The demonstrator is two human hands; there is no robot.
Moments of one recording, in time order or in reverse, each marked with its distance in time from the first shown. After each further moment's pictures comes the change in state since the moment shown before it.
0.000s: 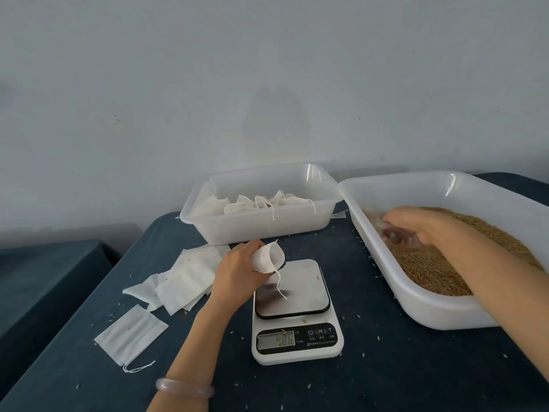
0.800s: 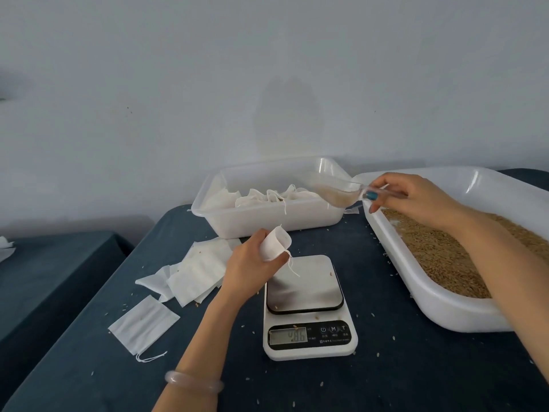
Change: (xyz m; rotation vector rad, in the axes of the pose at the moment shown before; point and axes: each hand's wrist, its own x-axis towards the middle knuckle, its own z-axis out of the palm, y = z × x) left_hand -0.002 0.009 -0.006 -0.148 -0.023 -0.133; right_hand -0.034 -0.019 0.003 -0.317 0.088 -0.810
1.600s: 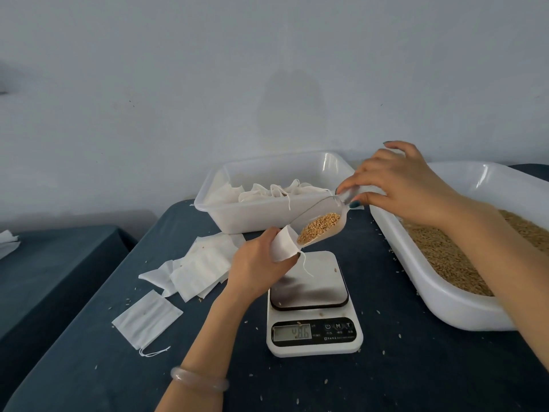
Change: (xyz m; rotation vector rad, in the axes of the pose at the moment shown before) left_hand -0.001 -0.001 0.005 0.203 -0.007 0.106; right_hand 0.002 -0.041 0.008 -0.652 0.142 -0.480
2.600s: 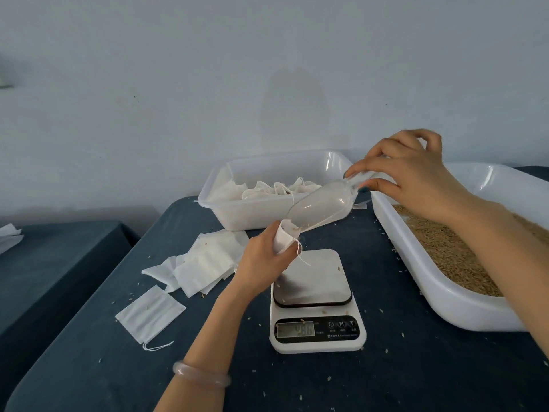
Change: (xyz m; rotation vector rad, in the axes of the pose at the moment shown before) left_hand -0.001 0.008 -0.004 -0.390 -0.052 -0.030; right_hand 0.001 0.001 0.000 -0.009 0.172 0.018
